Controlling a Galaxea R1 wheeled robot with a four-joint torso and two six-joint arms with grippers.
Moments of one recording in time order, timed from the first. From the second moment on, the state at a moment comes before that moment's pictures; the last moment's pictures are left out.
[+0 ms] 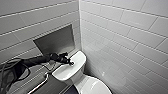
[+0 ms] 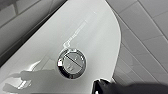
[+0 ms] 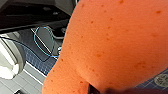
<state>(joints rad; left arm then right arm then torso) 0.13 2.53 -1.96 -0.21 0.61 -0.19 -1.53 2.87 -2.45 0.00 0.09 0.10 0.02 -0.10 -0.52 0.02</state>
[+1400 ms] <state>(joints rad) 0.98 2.21 -1.54 0.00 0.30 -0.13 -1.55 2.88 -2.45 0.00 0.08 0.10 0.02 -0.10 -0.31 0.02</state>
